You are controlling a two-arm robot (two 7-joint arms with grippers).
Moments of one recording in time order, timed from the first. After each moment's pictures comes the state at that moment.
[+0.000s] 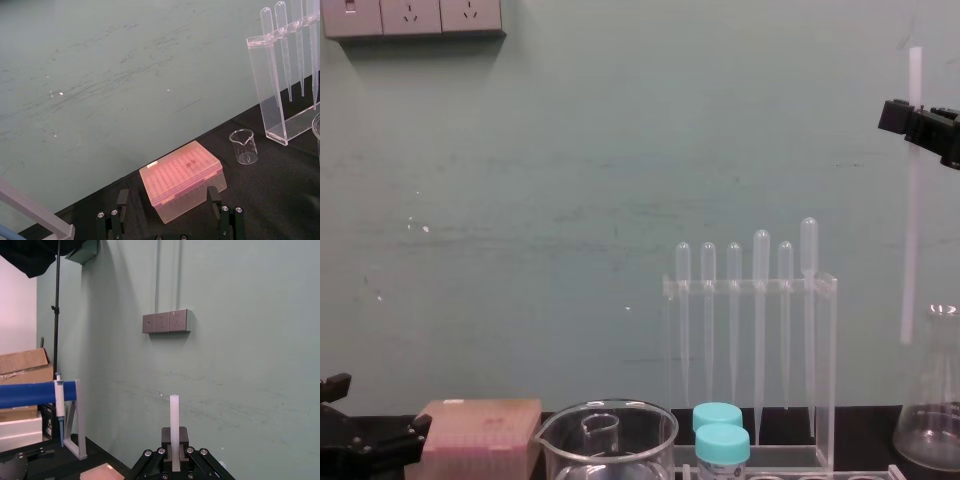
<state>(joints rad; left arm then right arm) -0.20 0.60 0.45 -1.41 -0.25 -0.12 0.03 0.33 0.51 -0.22 -1.52 0.62 -0.15 0.56</state>
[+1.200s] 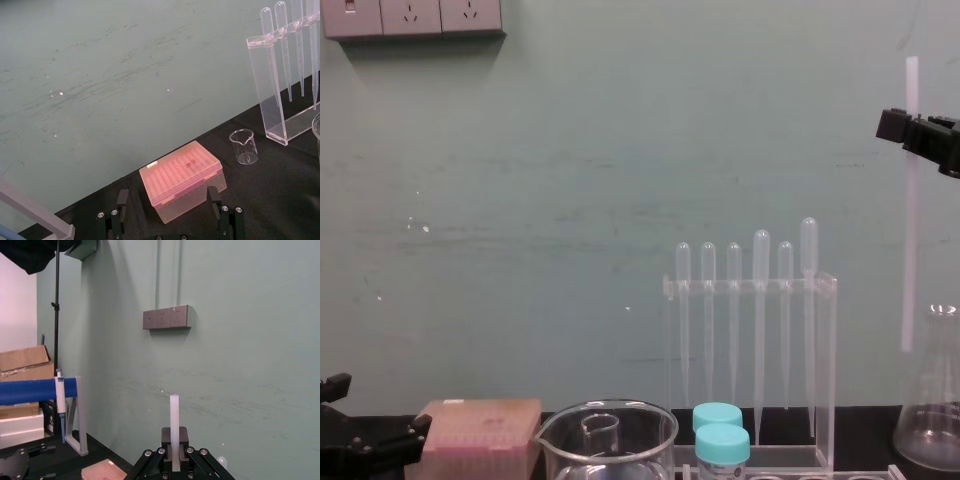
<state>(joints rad) -0.20 0.60 0.45 -1.41 -0.25 -0.12 0.03 0.33 0.51 -0.23 -1.51 0.62 -0.14 0.56</state>
